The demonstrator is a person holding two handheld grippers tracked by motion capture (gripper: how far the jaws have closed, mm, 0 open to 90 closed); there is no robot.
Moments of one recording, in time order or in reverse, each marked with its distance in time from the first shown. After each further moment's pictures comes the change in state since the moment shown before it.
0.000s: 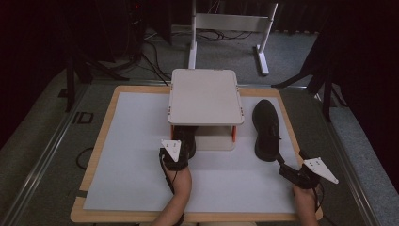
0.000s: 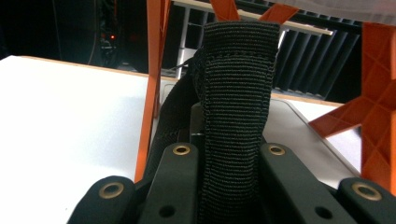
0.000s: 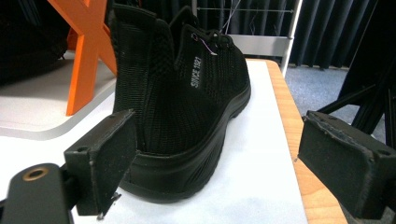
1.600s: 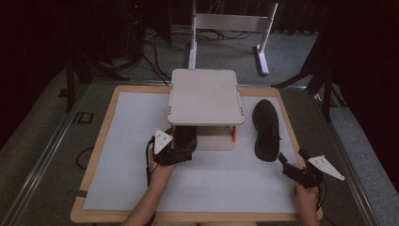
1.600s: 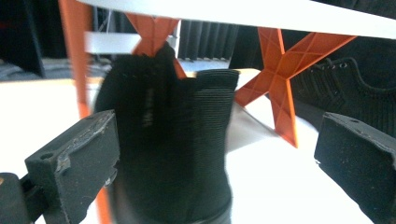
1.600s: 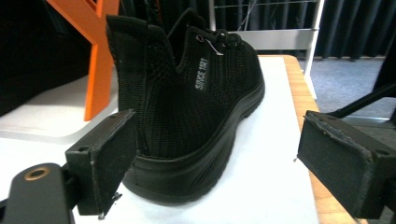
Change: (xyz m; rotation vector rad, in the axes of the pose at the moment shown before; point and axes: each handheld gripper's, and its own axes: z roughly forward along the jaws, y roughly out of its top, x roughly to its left) left arm 0.055 0.031 -0.006 0.083 -0.478 0.140; right arm -0.015 0.001 0.002 -0.002 0.099 0.077
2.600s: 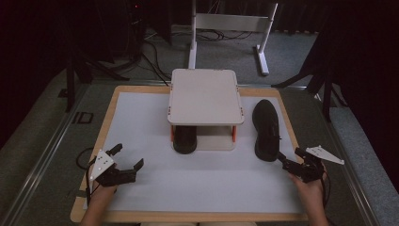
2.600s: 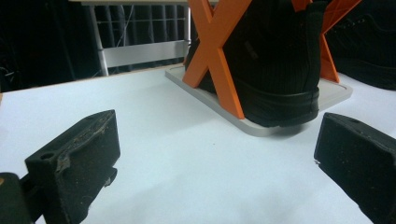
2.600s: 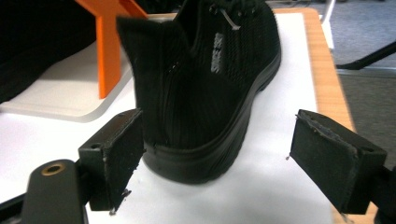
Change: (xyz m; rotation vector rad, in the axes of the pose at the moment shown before) left arm 0.105 -0.044 -0.116 -0.012 0.015 0.124; right arm 0.007 0.037 0.005 0.246 0.027 0.032
